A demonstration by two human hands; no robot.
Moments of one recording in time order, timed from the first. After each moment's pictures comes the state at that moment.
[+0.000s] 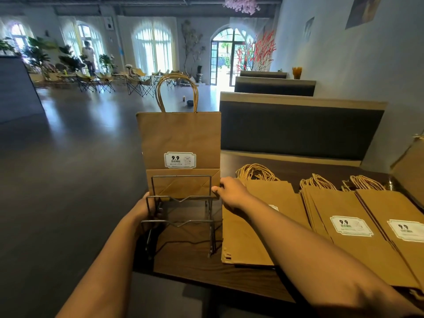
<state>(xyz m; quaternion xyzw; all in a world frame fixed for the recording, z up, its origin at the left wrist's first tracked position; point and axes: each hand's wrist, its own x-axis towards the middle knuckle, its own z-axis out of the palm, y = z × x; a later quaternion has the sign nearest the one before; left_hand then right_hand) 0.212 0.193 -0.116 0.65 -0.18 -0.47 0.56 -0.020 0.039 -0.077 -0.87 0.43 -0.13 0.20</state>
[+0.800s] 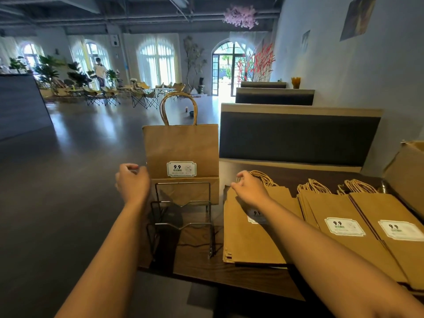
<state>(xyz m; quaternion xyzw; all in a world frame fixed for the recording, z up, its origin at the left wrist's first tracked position) 0.206 0.213 -0.023 0.73 -0.21 -0.03 0.65 -0.067 0.040 -0.048 -0.80 0.47 -0.25 0.26</state>
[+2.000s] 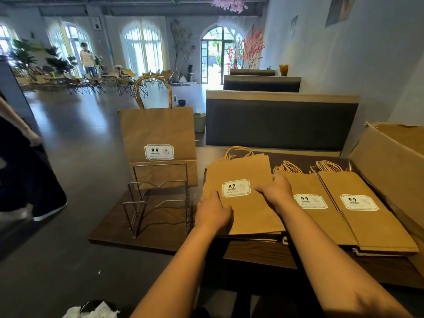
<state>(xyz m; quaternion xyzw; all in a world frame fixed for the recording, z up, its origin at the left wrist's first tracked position) -0.041 0.176 -0.098 0.80 -0.50 -0.20 0.28 -0.205 0.071 -0.058 -0.61 0.61 -0.35 0.37</state>
